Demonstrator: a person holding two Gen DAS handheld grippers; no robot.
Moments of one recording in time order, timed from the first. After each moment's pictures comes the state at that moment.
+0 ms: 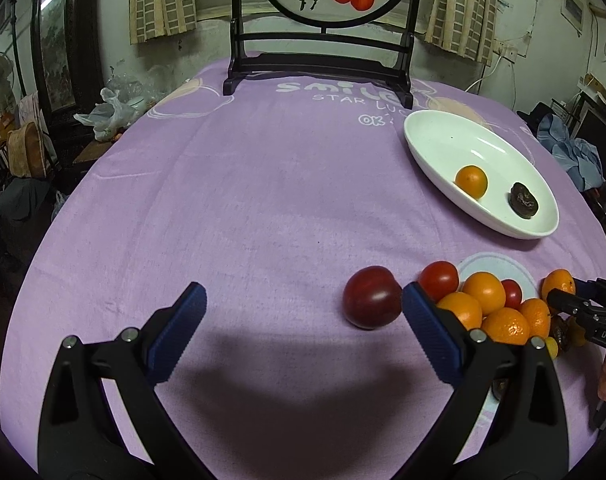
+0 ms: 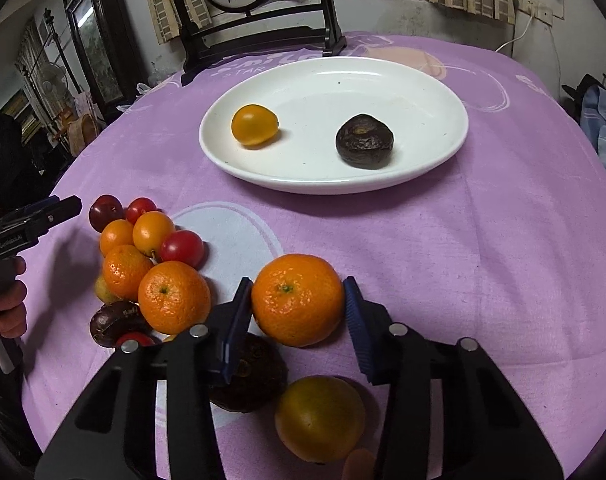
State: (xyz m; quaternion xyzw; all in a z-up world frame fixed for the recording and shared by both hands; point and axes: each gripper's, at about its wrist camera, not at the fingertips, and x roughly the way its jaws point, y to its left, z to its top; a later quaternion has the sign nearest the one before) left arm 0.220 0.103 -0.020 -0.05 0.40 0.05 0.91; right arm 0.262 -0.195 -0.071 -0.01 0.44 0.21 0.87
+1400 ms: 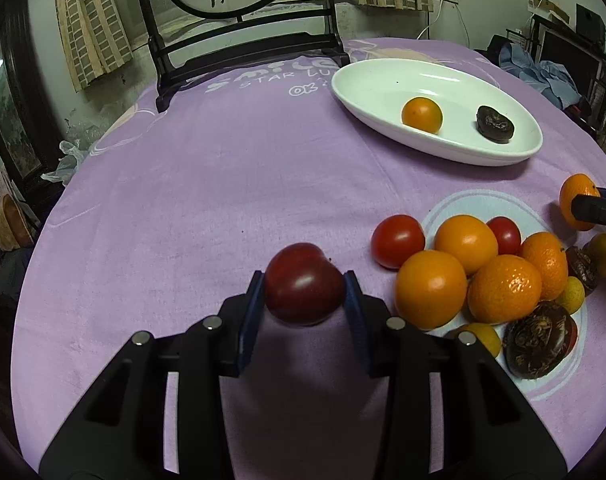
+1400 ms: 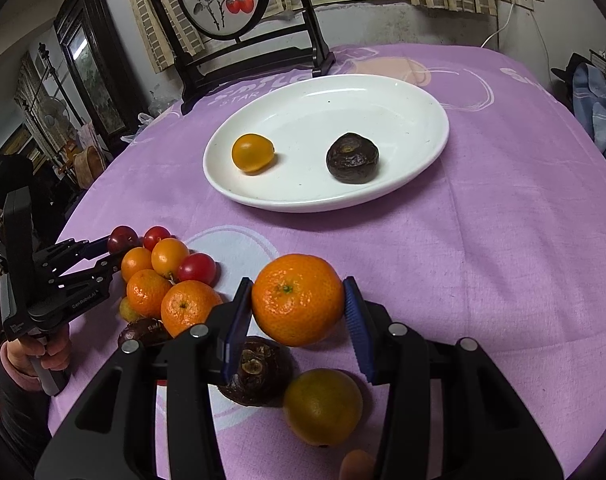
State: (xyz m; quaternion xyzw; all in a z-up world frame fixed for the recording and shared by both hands) left arm 0.235 0.054 -0.050 0.07 0.41 -0.02 0.91; right arm 0.253 -0.208 -0.055 0.04 0.42 0.21 0.88
